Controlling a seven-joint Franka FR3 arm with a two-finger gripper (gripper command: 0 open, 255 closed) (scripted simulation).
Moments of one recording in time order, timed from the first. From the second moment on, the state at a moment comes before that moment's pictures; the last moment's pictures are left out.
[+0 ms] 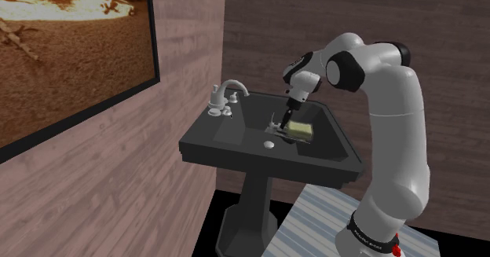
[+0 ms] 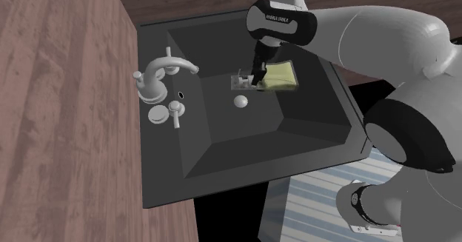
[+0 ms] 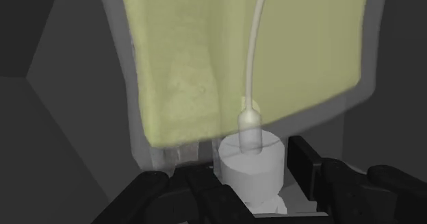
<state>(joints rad) -0.12 0.45 -0.70 -1.86 0.69 1.94 -1.36</state>
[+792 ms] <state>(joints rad) 0.10 0.60 -0.97 -1.84 0.86 1.87 -1.49</state>
